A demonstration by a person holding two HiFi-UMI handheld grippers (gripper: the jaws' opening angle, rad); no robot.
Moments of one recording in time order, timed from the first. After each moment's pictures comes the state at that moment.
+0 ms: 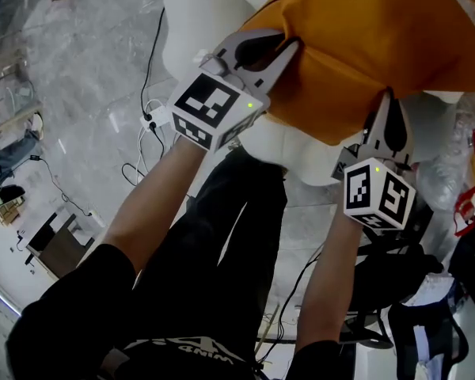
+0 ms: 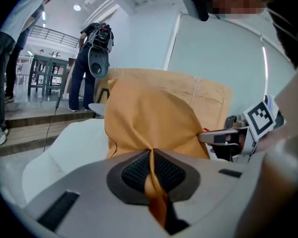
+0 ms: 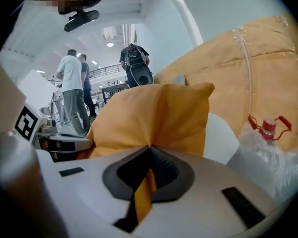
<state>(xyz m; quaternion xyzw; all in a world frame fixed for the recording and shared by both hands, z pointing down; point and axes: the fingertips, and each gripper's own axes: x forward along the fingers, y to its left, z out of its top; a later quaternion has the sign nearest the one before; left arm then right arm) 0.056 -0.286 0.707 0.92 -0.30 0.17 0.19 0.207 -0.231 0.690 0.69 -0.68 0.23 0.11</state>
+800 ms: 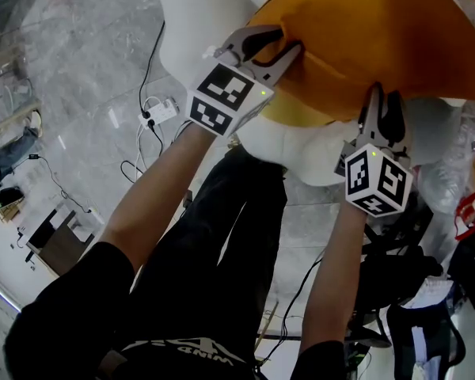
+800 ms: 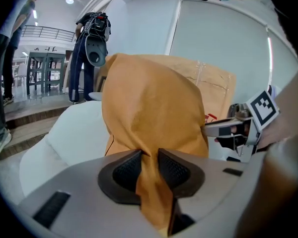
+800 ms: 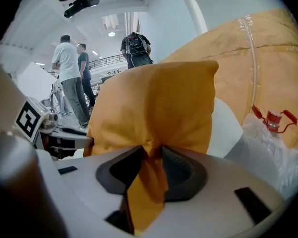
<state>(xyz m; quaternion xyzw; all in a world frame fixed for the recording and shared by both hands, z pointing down) 0.057 -0.285 0.772 0.90 -0.29 0.24 0.20 0.213 -0.231 0.745 0.68 -0.67 0.25 0.16</state>
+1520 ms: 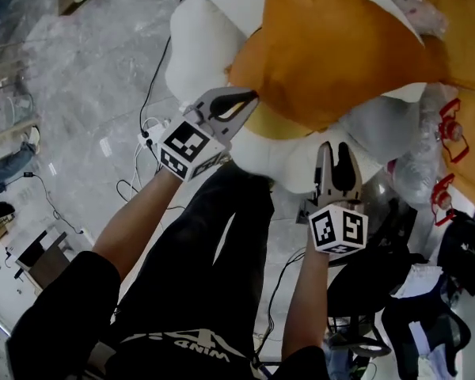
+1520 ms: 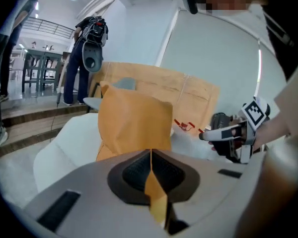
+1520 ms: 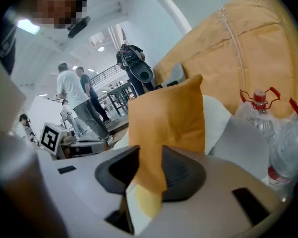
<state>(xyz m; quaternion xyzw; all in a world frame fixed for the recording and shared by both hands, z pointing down) 0.026 -0.205 0.671 0.92 -0.24 0.21 0.23 0.176 -0.128 0.653 0.64 -0.69 0.34 0.06</state>
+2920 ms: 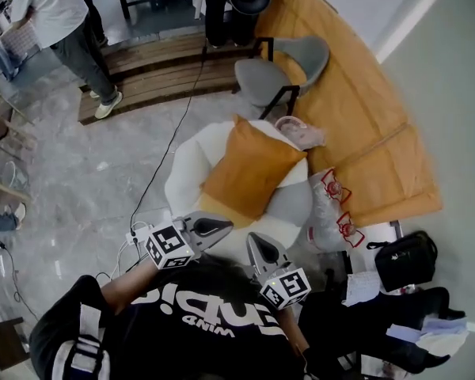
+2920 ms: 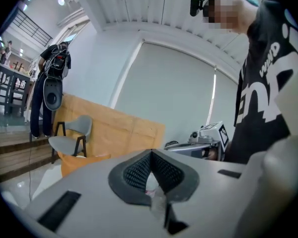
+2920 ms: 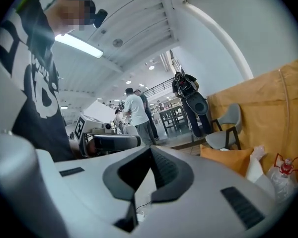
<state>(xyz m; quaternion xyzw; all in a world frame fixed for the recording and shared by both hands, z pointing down) 0.014 0.044 0.226 0.98 -0.09 0.09 0.15 0.049 0.063 0.233 0.46 -0.87 0.17 -0.01</state>
